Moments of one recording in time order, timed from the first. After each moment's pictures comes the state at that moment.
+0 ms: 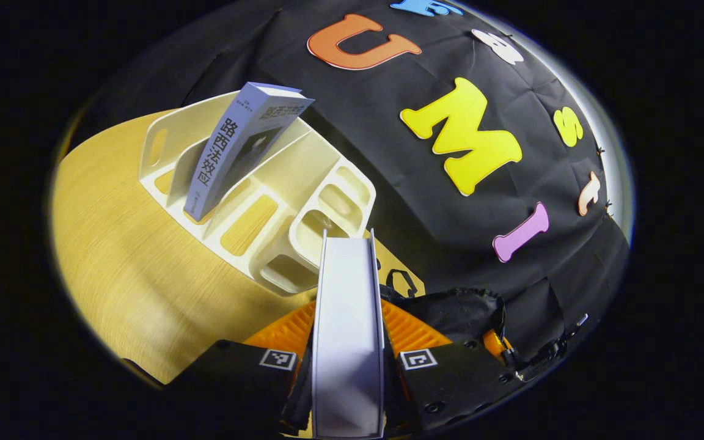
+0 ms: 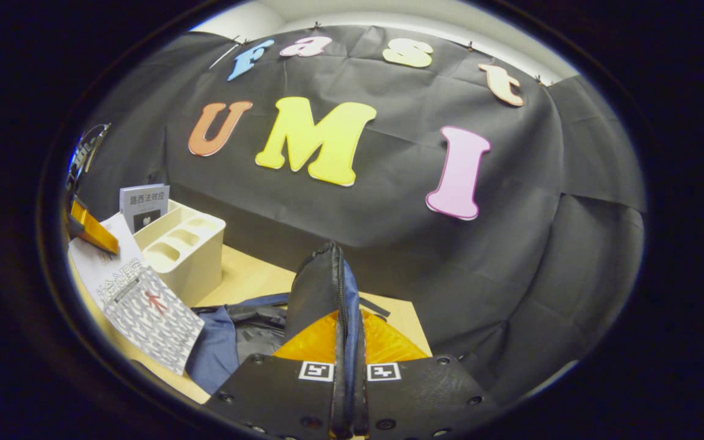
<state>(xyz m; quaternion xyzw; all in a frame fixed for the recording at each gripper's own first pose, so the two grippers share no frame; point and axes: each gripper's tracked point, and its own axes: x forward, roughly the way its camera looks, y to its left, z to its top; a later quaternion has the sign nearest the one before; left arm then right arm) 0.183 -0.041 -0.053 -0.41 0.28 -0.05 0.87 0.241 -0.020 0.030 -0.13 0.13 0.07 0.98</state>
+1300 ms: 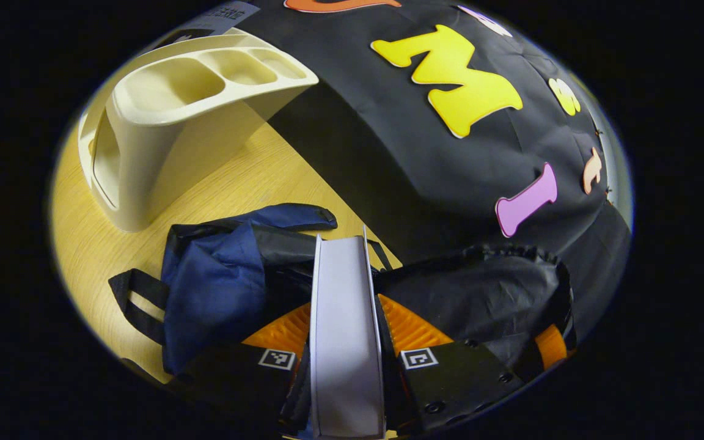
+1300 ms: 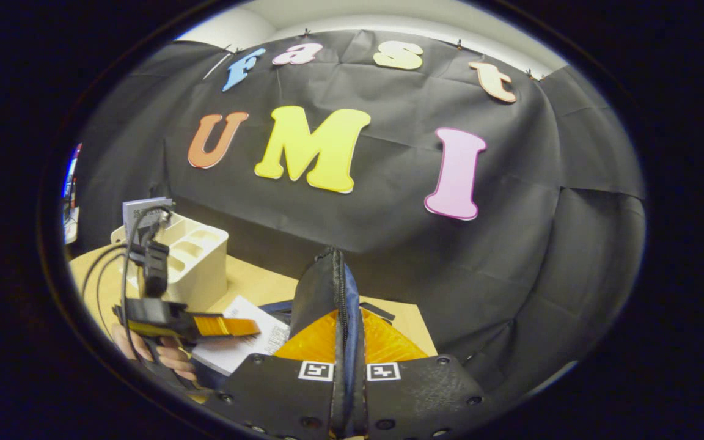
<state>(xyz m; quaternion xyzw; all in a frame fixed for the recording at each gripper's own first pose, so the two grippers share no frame) 0.280 -0.246 -0.136 -0.43 0.27 -0.11 0.85 0.236 -0.019 0.034 -0.10 0.12 0.09 0.98</state>
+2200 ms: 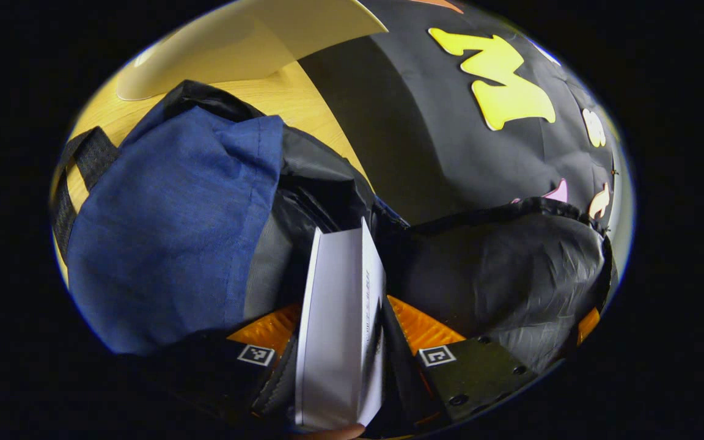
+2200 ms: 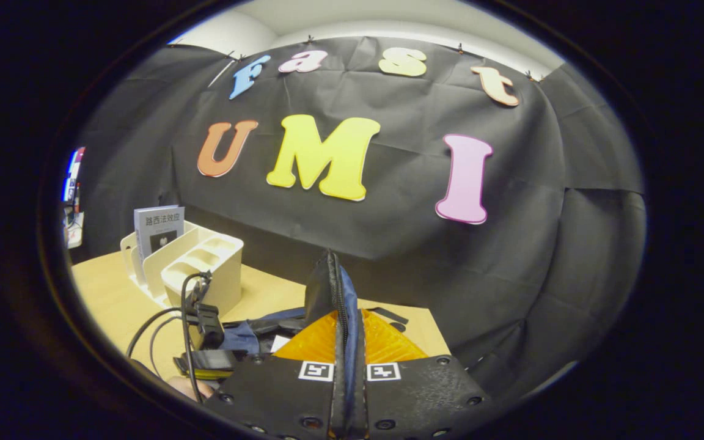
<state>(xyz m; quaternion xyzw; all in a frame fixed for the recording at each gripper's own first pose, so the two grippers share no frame) 0.268 -0.298 -0.192 -0.51 0.33 -0.12 0.78 0.226 -0.006 0.025 -0.09 0.11 0.09 0.99</state>
